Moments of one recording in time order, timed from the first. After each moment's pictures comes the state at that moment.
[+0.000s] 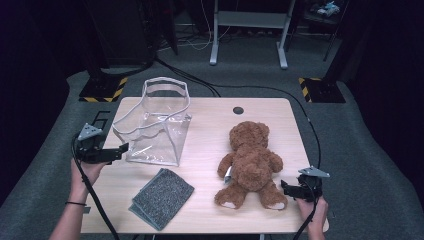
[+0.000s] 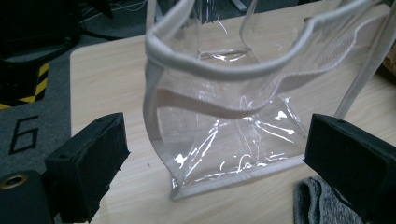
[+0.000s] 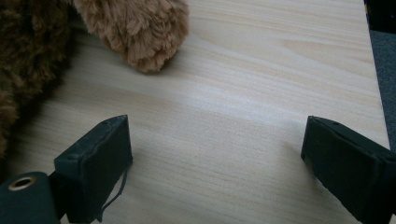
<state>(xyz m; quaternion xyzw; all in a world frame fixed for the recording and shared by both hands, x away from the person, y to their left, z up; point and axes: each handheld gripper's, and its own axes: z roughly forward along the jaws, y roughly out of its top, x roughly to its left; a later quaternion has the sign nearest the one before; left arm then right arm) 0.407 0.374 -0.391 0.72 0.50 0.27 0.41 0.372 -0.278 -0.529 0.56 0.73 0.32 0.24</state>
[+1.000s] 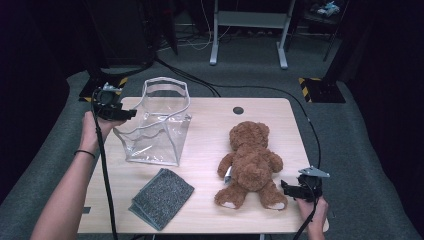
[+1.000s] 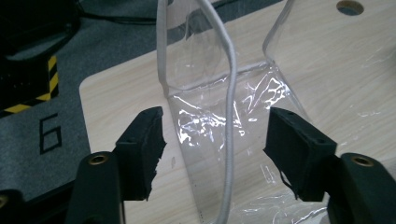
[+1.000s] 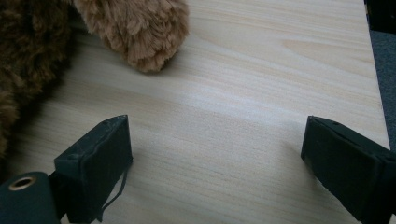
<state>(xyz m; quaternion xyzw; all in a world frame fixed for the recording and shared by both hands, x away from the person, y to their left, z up) 0.521 0.347 -0.337 0.78 0.48 0.25 0.30 0.372 -0.278 -0.529 0.56 0.73 0.32 0.24</state>
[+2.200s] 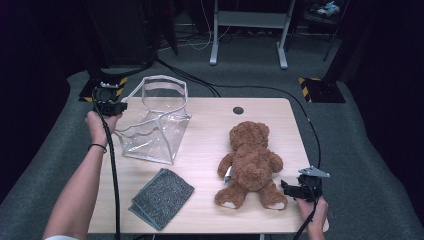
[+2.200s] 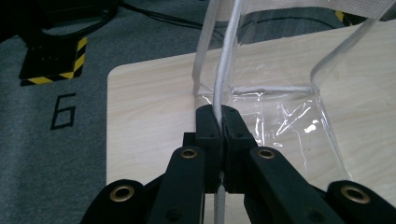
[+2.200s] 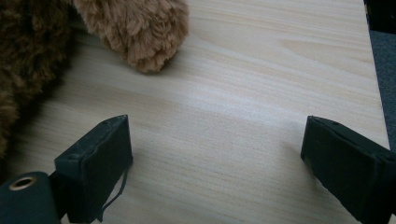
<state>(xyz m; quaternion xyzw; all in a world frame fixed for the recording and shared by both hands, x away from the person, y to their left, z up) 0.545 0.362 -0.357 0.70 0.58 0.27 0.32 0.372 -0.278 -0.529 0.56 0.73 0.32 0.24</state>
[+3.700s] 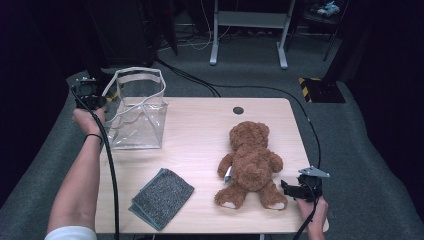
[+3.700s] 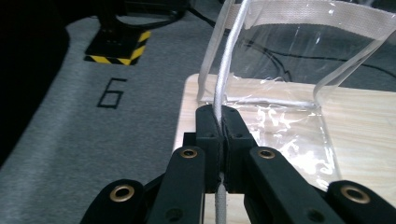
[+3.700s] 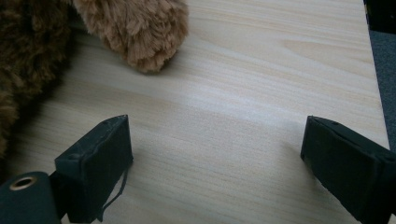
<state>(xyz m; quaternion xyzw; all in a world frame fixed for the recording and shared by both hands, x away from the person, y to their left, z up) 0.567 0.415 -0.360 0.59 0.67 0.32 0.30 0.372 -0.278 -0.529 0.56 0.73 0.32 0.24</state>
